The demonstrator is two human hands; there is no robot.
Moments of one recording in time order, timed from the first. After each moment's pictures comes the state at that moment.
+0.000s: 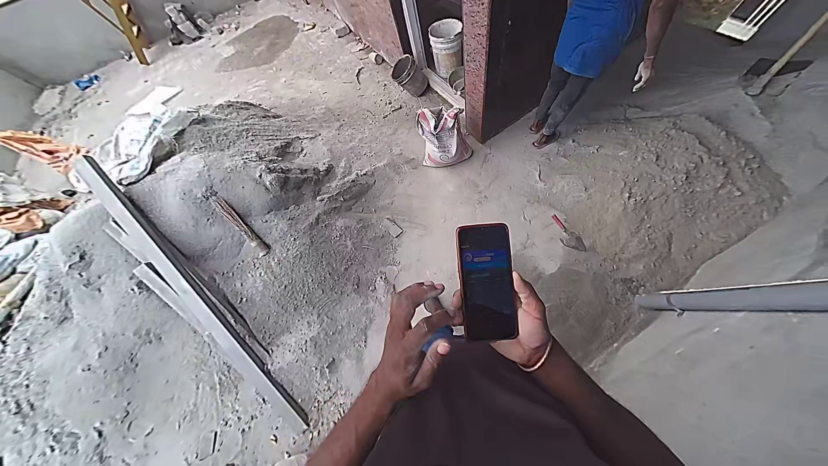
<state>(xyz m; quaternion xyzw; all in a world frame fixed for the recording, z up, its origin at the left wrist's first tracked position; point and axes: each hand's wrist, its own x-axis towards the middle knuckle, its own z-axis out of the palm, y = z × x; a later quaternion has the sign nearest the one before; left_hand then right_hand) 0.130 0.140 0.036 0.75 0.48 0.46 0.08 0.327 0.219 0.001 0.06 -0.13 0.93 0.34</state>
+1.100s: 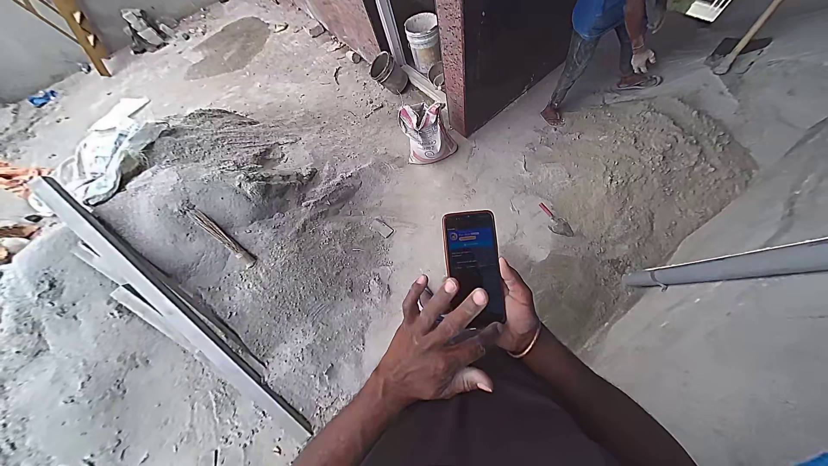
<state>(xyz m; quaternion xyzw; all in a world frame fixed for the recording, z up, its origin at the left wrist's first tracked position) 0.163 0.149 0.054 0.87 0.40 0.28 -0.05 0.333 0.214 0.009 0.01 -0.10 0.90 0.43</state>
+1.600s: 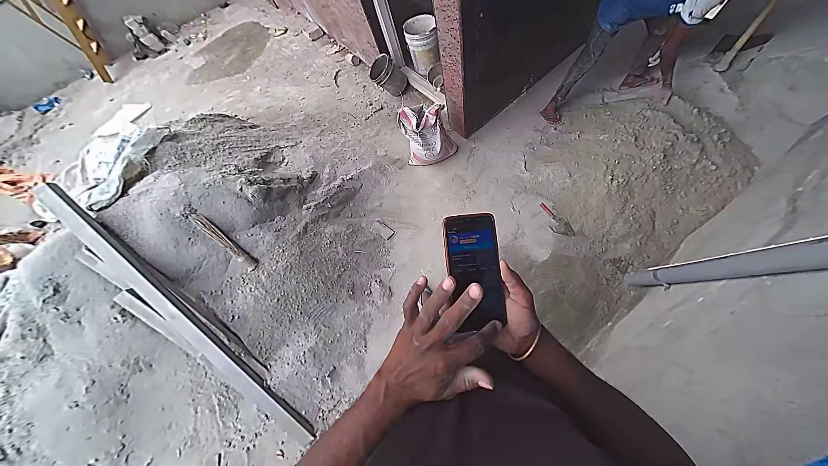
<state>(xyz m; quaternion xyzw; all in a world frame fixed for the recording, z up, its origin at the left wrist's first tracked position) 0.163 0.150 0.052 0.87 0.41 0.28 -0.05 0.333 0.214 0.009 0.03 -0.10 0.89 0.43</state>
